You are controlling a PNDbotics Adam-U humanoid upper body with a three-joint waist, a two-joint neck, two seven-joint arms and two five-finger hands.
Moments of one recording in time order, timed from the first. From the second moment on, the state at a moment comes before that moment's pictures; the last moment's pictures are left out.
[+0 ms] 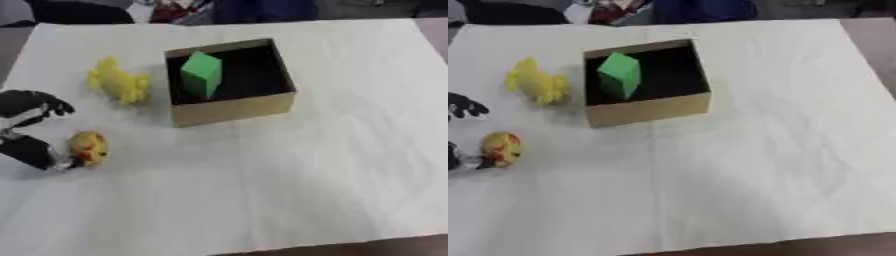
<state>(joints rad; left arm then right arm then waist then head) -0.49 0.98 -0.30 -1.72 -0.66 0.32 -0.66 -0.75 -0.56 0.09 -1.98 -0.01 -0.06 0.00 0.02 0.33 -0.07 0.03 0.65</state>
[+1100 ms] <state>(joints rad) -0.51 0.95 -0.28 -1.74 -0.62 0.33 -0.76 -0.74 -0.55 0.08 -1.98 -0.01 -0.05 0.00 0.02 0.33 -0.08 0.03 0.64</state>
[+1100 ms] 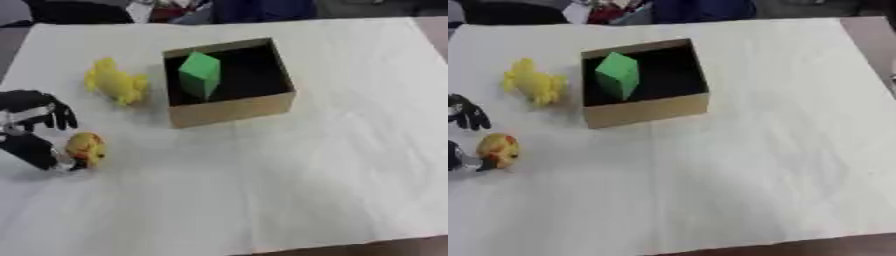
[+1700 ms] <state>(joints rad) -0.51 0.92 -0.29 -1.69 -0.61 0.33 -0.75 -0.74 -0.54 0.07 -1.98 -0.01 -0.04 0.00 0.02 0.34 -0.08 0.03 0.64</state>
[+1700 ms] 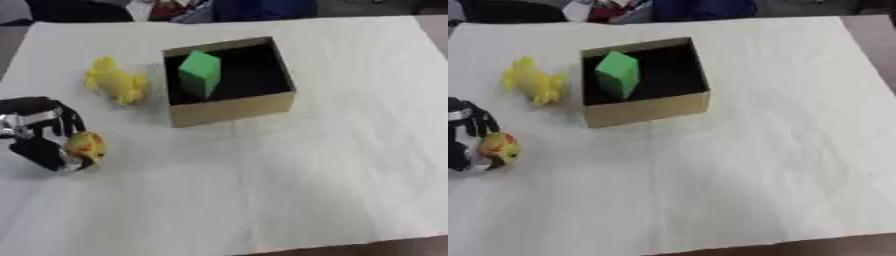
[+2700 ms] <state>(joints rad) -0.52 0.91 -0.28 -1.69 -0.69 0.35 -0.67 -0.73 -0.53 0.07 -1.98 -0.01 -0.04 0.00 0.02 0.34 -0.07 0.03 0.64</state>
